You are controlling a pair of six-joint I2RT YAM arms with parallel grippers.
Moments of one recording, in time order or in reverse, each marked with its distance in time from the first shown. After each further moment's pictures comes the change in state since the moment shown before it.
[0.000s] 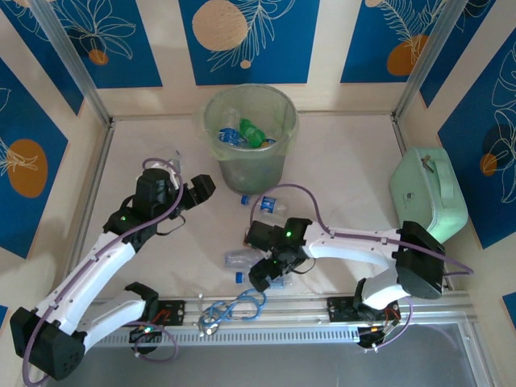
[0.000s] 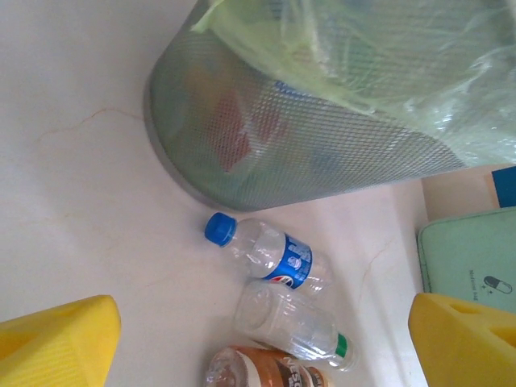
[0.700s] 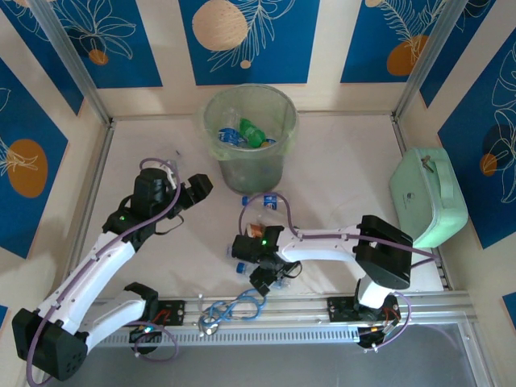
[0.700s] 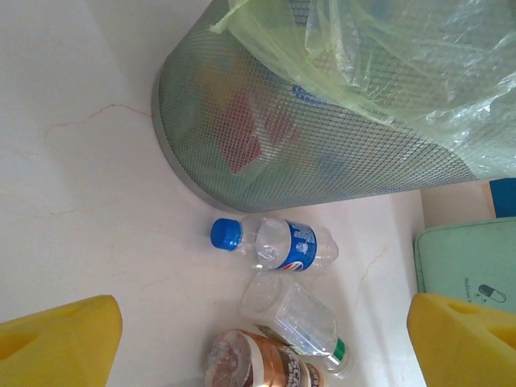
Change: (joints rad) left arm 0.039 0.001 -0.013 0.013 0.036 -0.021; right arm 0.057 0.201 0.050 -0.049 0.132 0.005
